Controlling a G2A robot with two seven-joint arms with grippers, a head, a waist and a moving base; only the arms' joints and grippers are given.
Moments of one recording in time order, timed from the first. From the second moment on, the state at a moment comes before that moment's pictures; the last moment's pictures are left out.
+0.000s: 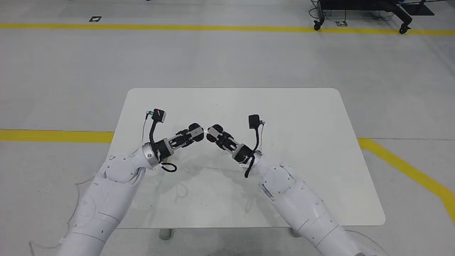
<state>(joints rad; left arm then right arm) 1.16 -1.13 -1.17 -1.20 -0.25 -0.65 -0.81 -1.20 -1.42 0.92 -1.22 -0.03 -0.50 0.22</state>
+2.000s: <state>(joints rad) 1.15 -1.13 -1.16 -1.20 -0.26 -0.66 -0.82 -1.22 -1.43 0.95 -1.24 -0.04 -0.47 0.24</state>
